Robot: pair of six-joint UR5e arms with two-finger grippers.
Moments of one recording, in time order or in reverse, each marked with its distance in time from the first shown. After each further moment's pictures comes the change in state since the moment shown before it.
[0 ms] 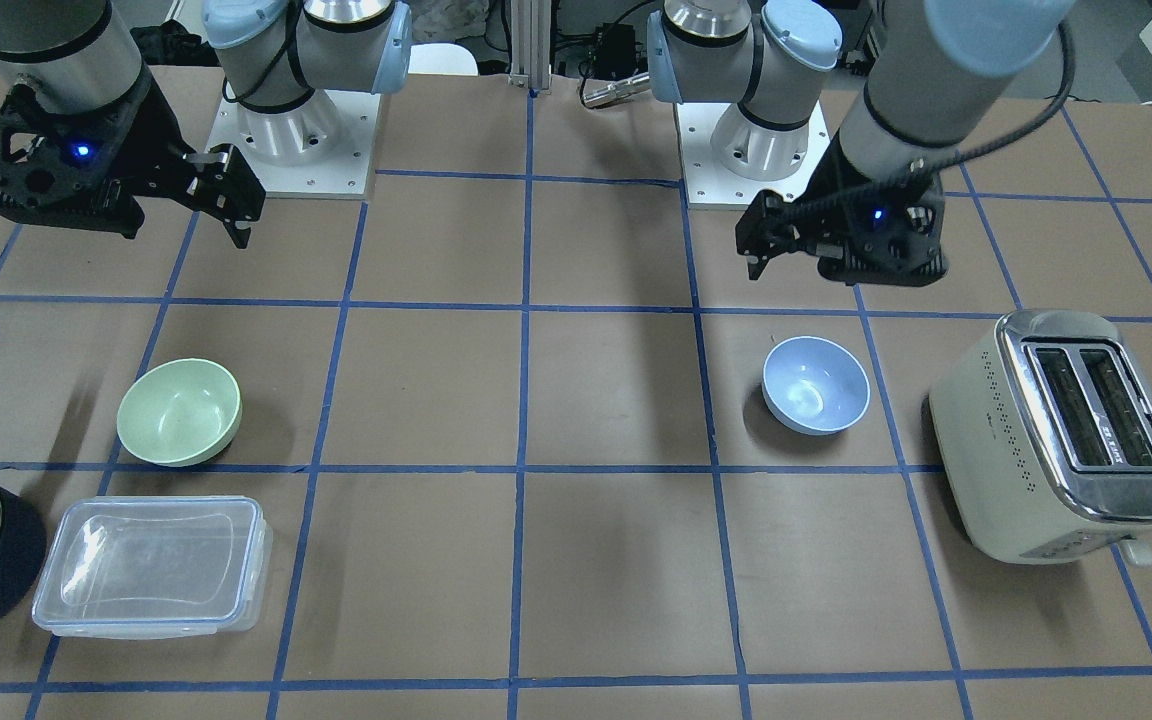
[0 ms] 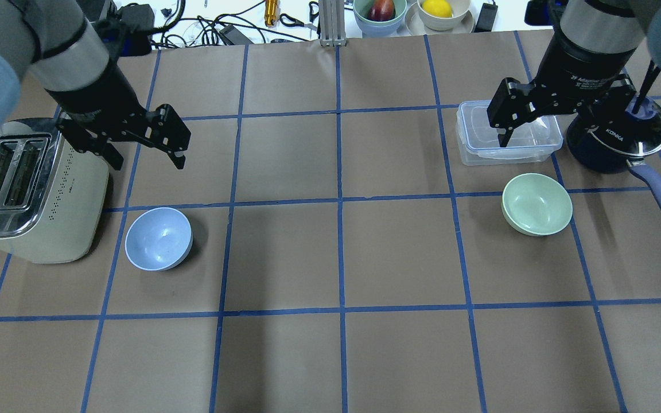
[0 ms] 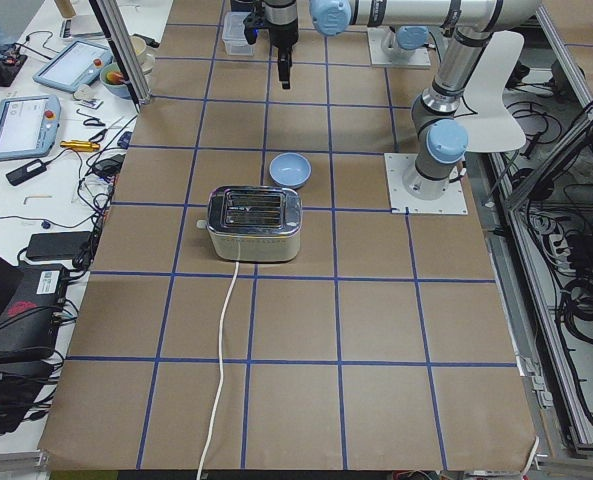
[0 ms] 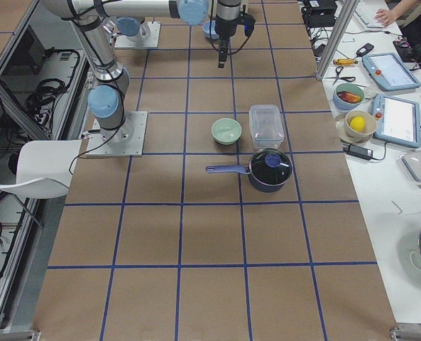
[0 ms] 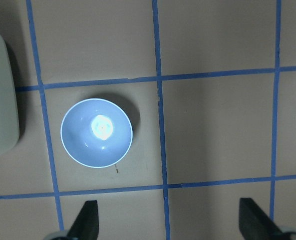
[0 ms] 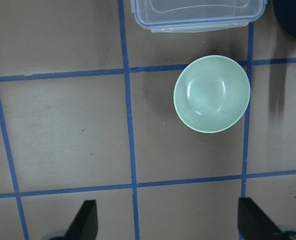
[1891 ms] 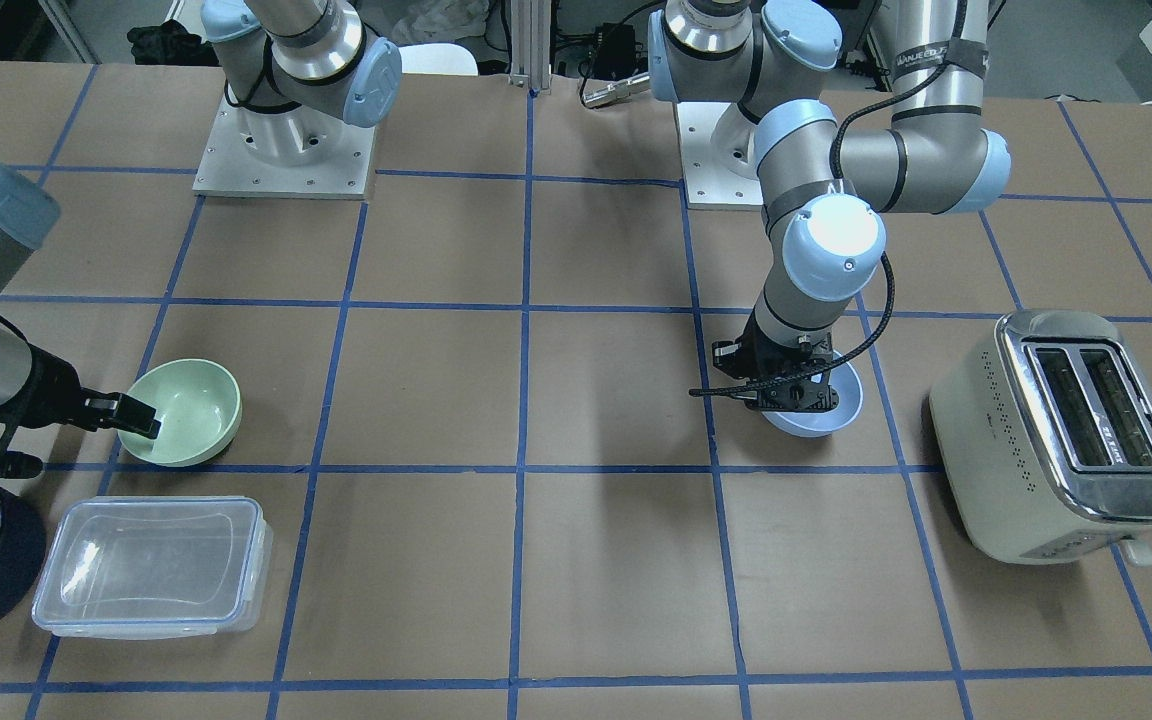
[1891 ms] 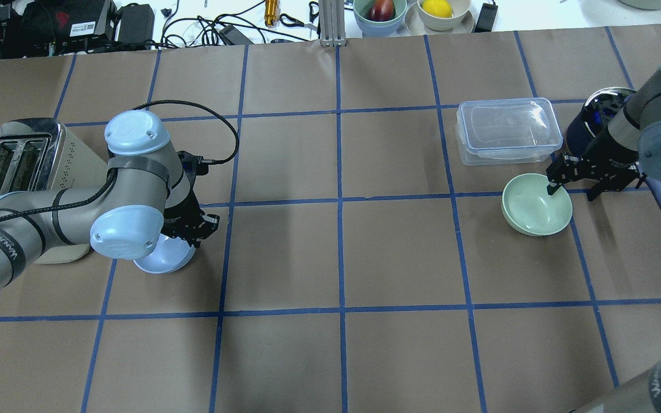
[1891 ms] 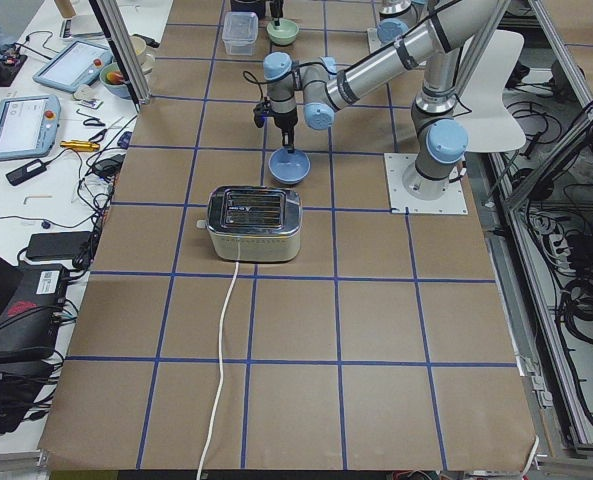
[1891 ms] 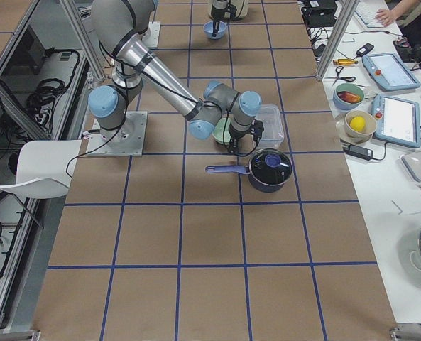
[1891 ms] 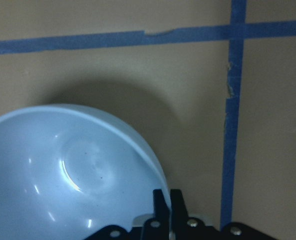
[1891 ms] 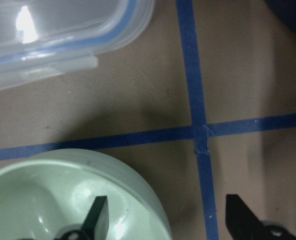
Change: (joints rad) left arm -0.039 -0.179 -0.265 0.443 0.098 -0.032; right arm -0.386 0.378 0.318 -0.571 0.142 -0.288
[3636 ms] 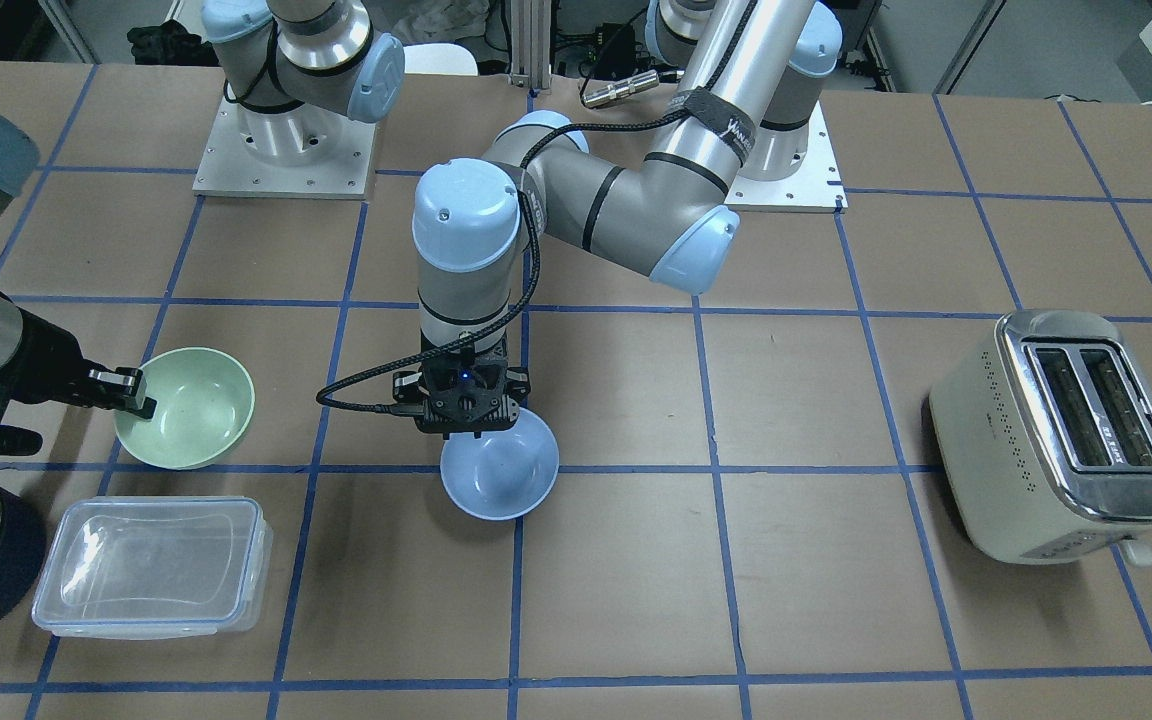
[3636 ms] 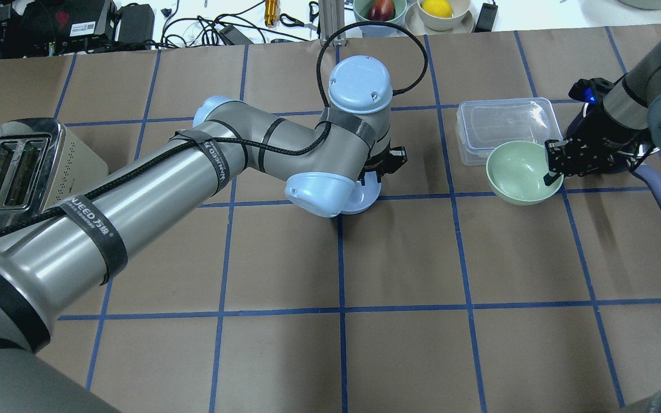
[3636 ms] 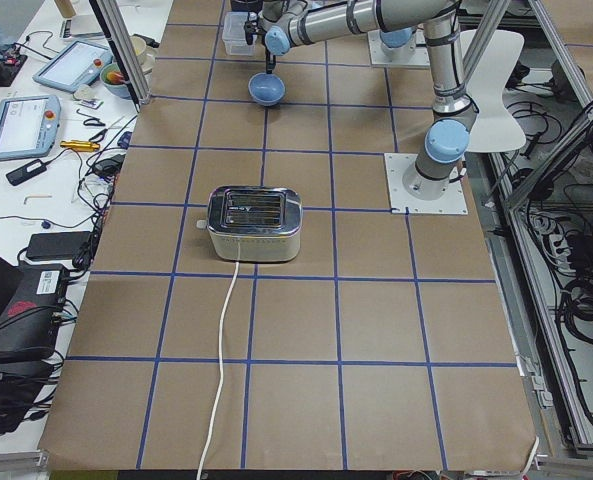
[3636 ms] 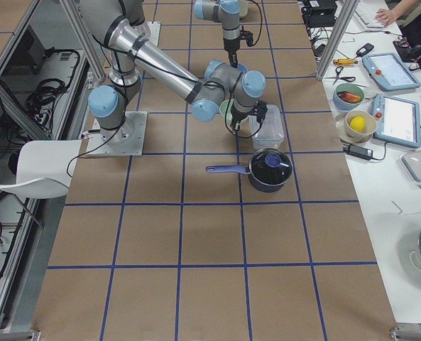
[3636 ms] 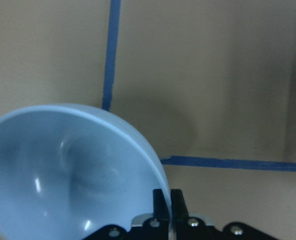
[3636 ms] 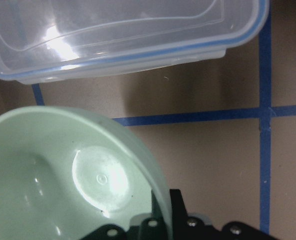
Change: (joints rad) left arm -0.484 -0.287 0.435 0.131 -0.106 -0.645; right arm 0.054 -0.100 -0.086 0.200 0.093 -0.001
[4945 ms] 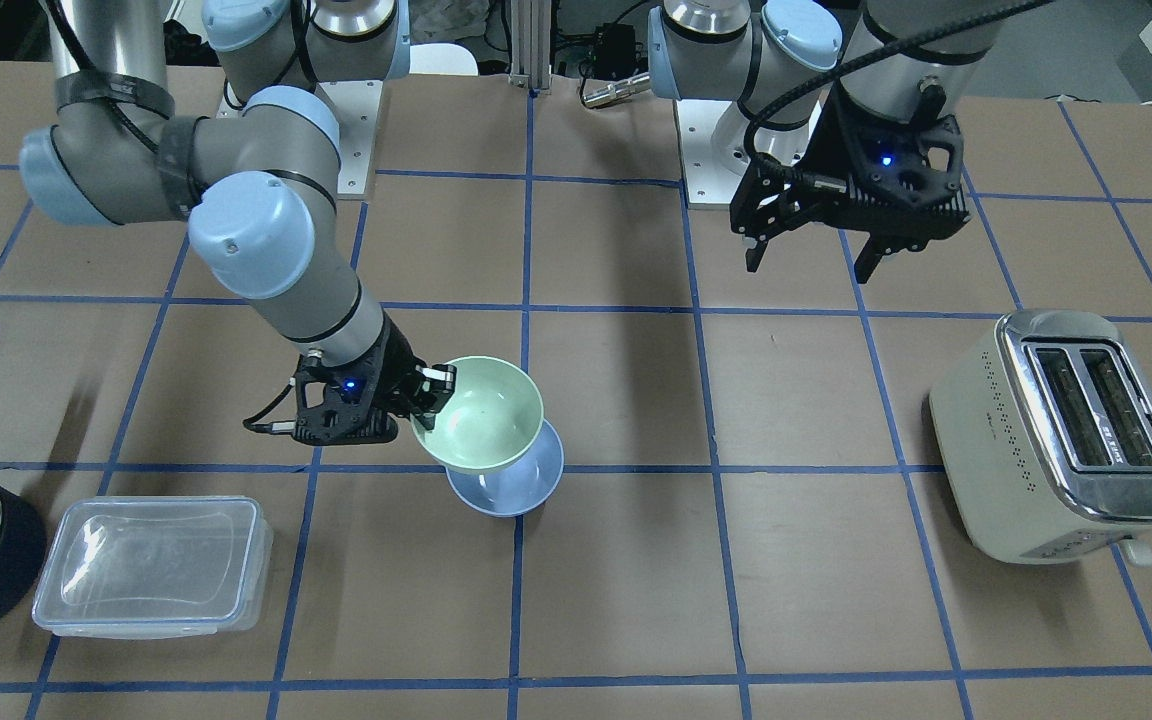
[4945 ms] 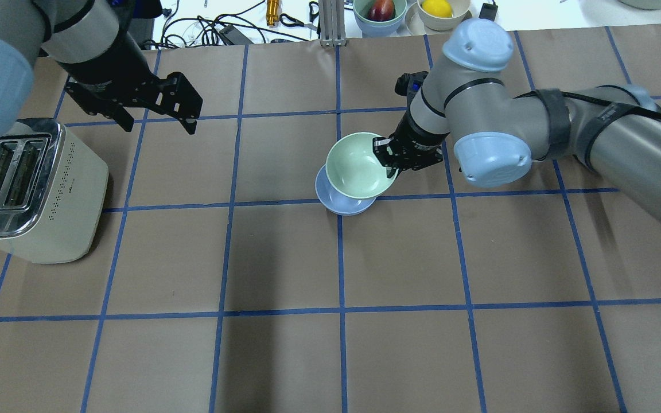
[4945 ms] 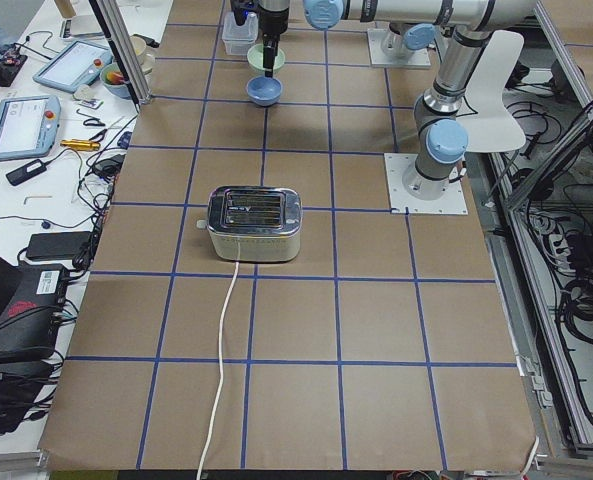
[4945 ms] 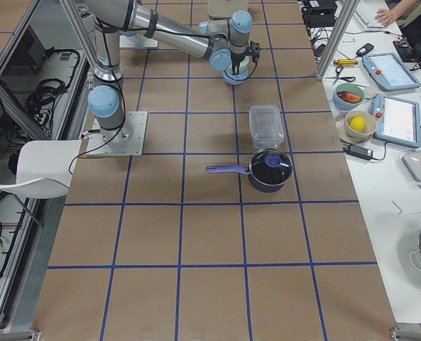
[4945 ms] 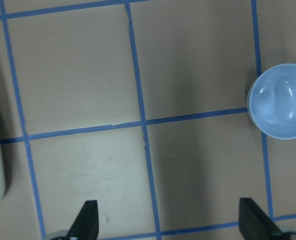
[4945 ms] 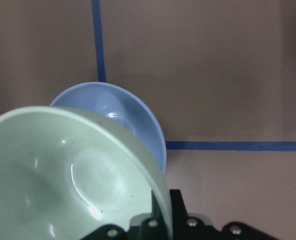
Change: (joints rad) left arm 0.485 0.511 -0.004 -0.582 0.001 0.704; right arm 0.553 0.041 -0.011 -0.289 0.080 0.504
